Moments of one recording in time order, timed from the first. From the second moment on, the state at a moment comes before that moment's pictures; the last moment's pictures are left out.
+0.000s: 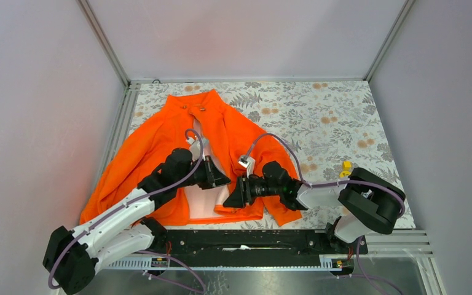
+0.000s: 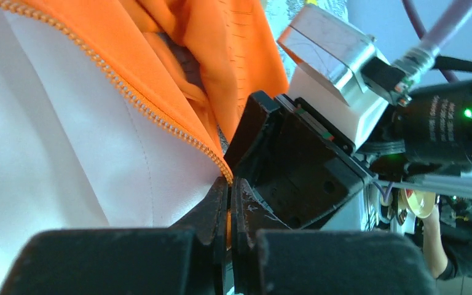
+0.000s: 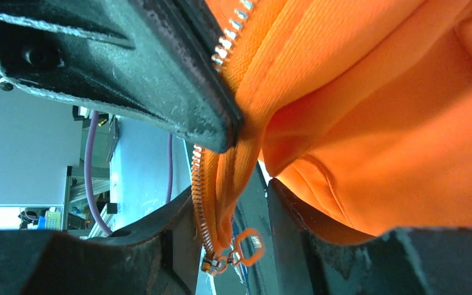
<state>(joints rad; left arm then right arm) -0.67 0.91 0.54 -0.18 0.34 -0.86 0.97 1.53 0.48 0.70 -0.54 0.78</state>
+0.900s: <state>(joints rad) -0.66 0.96 0.46 -0.11 0.35 -0.95 1.08 1.49 0.67 0.33 -0.29 0.70</state>
